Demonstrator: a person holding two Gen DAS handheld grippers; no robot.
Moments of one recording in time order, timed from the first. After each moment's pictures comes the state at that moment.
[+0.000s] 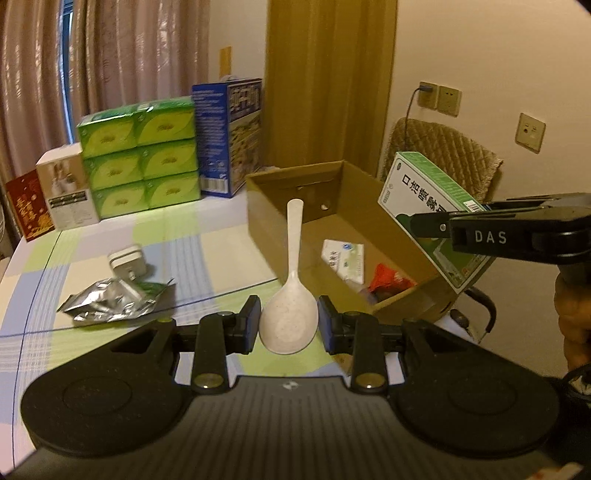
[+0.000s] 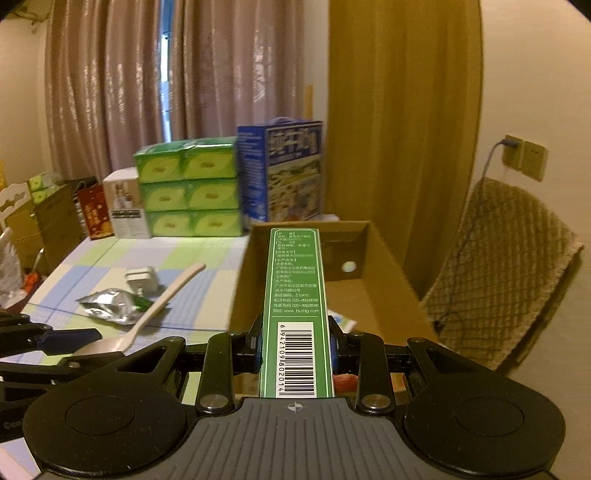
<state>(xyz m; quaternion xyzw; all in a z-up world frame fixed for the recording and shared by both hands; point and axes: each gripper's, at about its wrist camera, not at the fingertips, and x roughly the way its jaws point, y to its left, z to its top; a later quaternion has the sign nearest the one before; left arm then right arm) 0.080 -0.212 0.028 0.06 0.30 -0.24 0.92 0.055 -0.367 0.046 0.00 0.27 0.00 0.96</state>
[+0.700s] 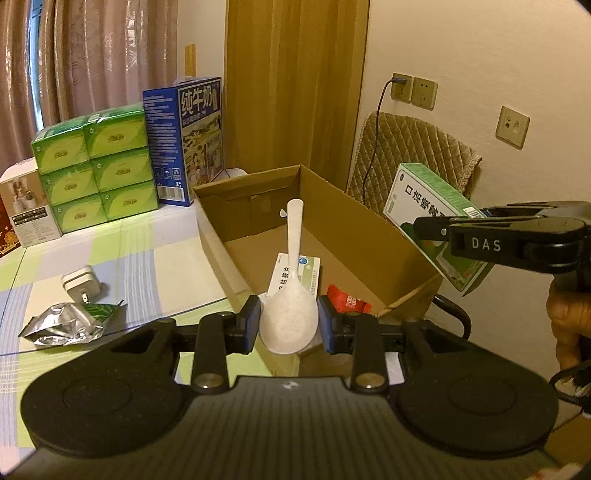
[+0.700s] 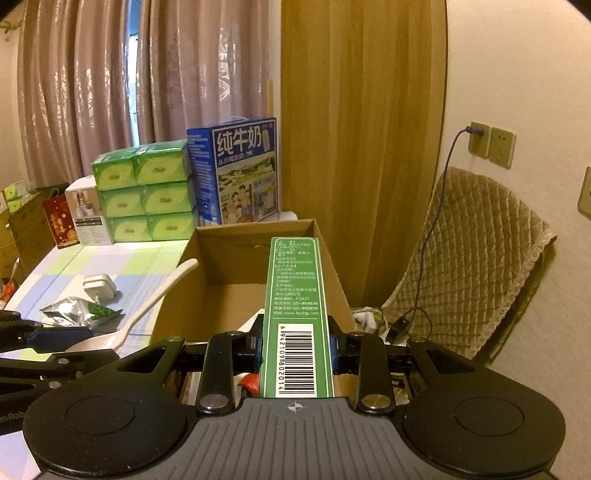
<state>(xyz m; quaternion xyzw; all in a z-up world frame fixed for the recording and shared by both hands) 0.099 -0.282 0.037 0.07 0.31 -0.27 0.91 0.064 -0.437 0.049 0.01 0.28 -0.03 0.96</state>
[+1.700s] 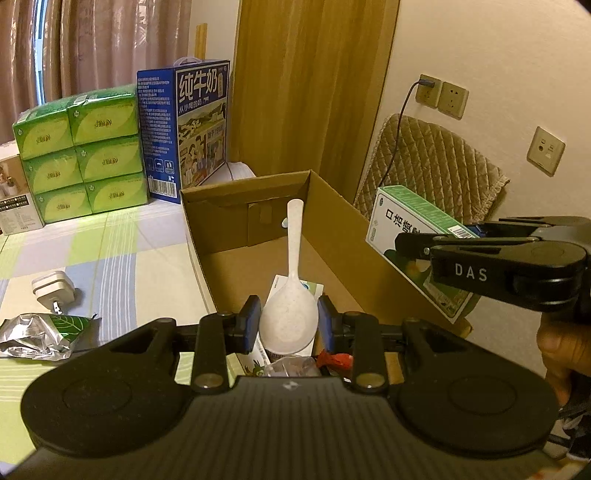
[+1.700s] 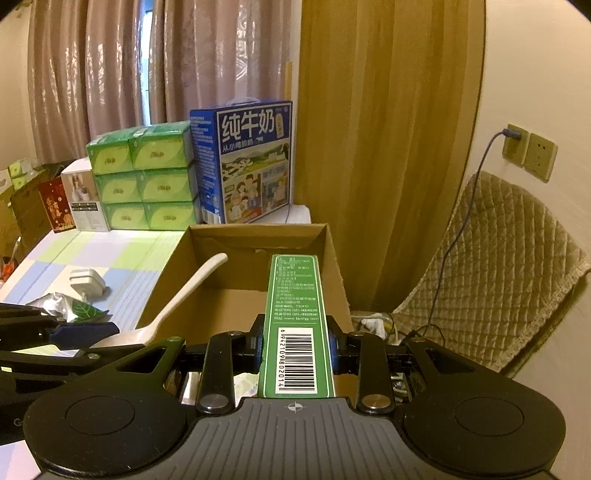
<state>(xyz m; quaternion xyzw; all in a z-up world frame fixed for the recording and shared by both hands) 0.166 -0.326 0.027 0.03 0.34 -0.25 0.91 0.144 -0.451 0.043 -0.01 0.31 0.00 0.95</state>
